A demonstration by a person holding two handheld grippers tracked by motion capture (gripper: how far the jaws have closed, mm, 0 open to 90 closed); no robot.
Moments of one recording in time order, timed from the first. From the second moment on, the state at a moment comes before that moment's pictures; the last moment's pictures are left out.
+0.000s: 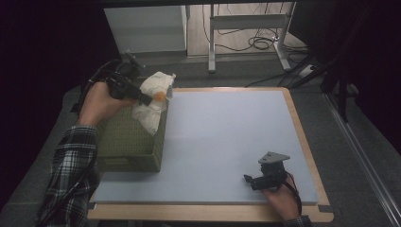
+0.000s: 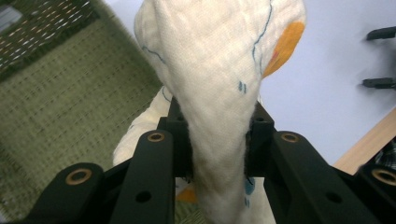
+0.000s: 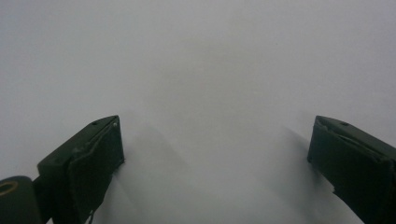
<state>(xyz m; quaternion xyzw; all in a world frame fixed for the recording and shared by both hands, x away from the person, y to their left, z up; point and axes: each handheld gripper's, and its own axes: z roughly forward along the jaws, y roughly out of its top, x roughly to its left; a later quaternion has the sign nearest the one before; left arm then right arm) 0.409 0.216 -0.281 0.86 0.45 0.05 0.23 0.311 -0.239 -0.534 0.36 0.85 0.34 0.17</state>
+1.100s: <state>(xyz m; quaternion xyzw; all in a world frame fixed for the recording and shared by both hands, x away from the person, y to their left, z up) 0.432 0.094 -0.317 0.90 0.35 0.02 0.25 0.311 -0.239 -0.534 0.36 0.85 0.34 0.17</state>
